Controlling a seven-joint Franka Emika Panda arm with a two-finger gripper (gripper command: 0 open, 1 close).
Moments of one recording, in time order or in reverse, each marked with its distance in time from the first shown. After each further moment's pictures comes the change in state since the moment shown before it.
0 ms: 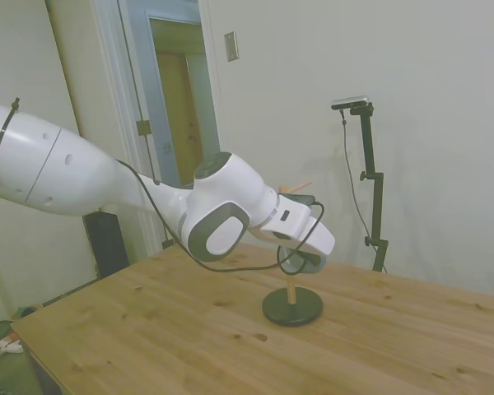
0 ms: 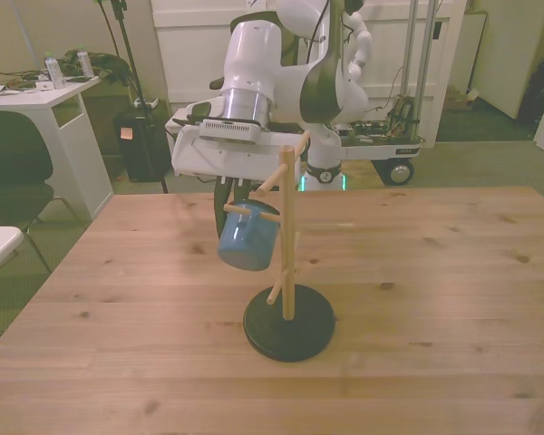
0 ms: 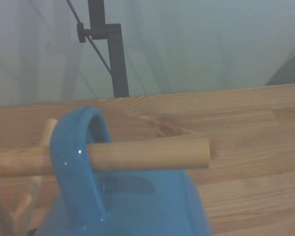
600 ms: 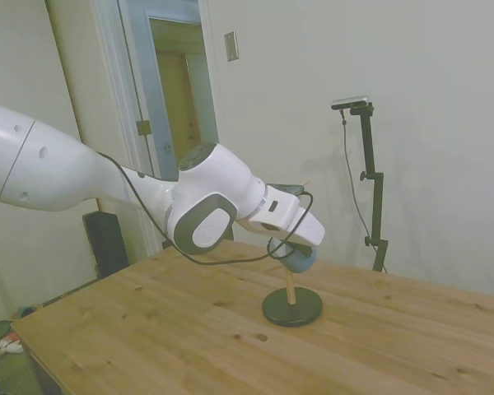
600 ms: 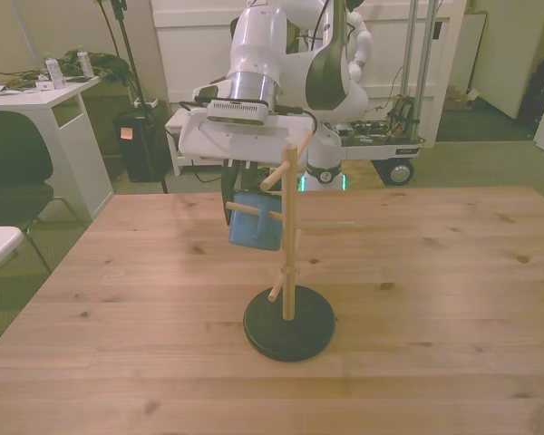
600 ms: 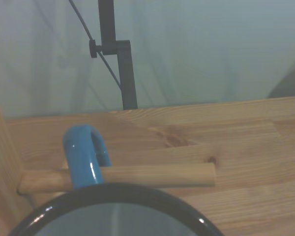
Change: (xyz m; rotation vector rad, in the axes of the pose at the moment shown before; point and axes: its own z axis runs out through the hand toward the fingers) arm -0.002 -0.007 -0.025 0.030 0.013 -0.004
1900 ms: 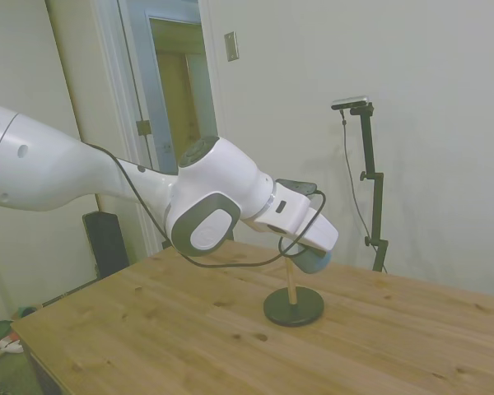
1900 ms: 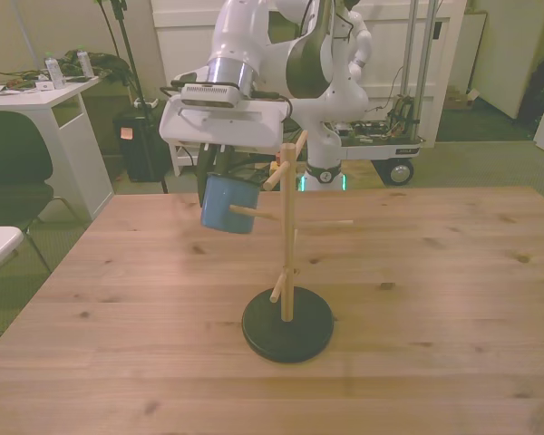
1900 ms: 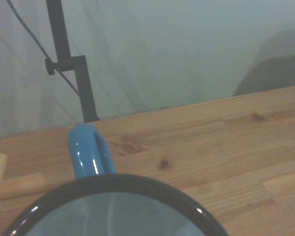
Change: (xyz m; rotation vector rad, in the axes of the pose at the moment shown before) arm 0.033 0.039 -0.019 -0.013 0.044 0.111
